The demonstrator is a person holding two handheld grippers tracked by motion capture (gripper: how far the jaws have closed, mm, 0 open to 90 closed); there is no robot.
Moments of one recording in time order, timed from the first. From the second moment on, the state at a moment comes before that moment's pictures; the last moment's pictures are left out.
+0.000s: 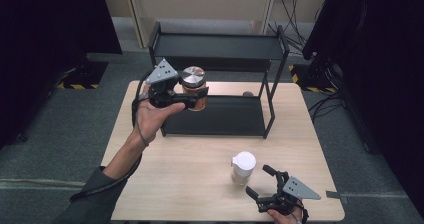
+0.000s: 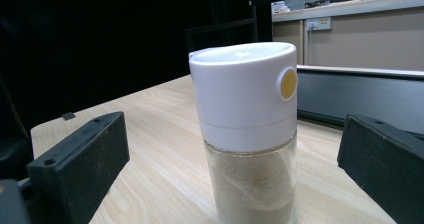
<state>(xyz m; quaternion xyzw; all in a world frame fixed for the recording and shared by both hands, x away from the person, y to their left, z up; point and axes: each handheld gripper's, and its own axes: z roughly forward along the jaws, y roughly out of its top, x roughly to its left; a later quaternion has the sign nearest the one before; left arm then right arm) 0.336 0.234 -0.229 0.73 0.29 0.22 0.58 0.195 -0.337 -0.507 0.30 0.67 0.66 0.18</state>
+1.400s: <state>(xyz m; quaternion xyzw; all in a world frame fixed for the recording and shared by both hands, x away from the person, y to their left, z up) 0.393 0.214 -0.152 0.69 0.39 0.29 0.54 0.195 -0.338 -0.507 0.29 0.67 0.66 0.17</state>
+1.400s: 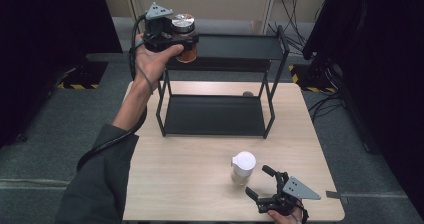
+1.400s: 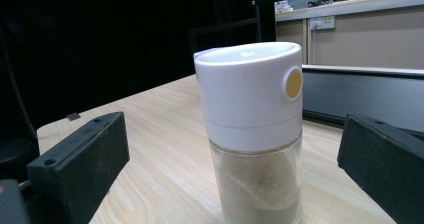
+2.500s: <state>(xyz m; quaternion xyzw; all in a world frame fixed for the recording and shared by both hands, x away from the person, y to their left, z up) 0.439 0.191 -0.167 0.66 0.43 0.33 0.52 0.195 -0.338 -0.508 0.29 0.67 0.66 0.17</state>
